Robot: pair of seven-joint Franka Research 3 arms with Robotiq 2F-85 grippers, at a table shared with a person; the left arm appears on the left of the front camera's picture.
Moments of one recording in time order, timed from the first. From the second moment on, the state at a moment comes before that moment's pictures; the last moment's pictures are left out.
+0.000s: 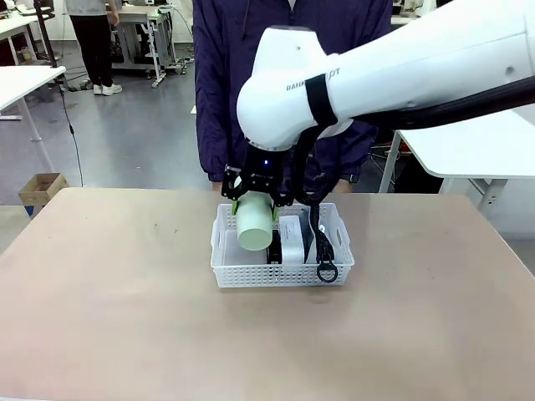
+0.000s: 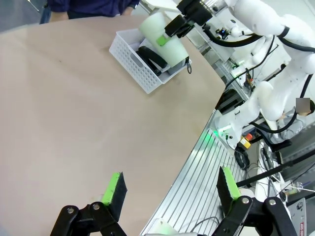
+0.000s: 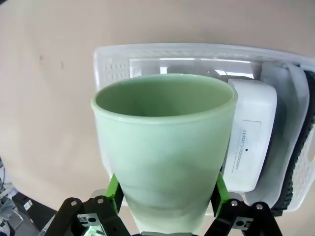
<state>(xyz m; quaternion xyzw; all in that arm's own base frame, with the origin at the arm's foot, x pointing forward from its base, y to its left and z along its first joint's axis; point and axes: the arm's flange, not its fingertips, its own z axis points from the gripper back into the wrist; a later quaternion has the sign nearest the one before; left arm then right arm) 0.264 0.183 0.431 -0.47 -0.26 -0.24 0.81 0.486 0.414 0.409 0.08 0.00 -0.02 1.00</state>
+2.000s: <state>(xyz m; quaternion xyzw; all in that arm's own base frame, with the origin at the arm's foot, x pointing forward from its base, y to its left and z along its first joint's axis) 0.264 0.183 0.431 -0.47 -0.26 -0.24 0.81 0.492 0.442 0.335 0.04 0.05 -0.01 1.00</state>
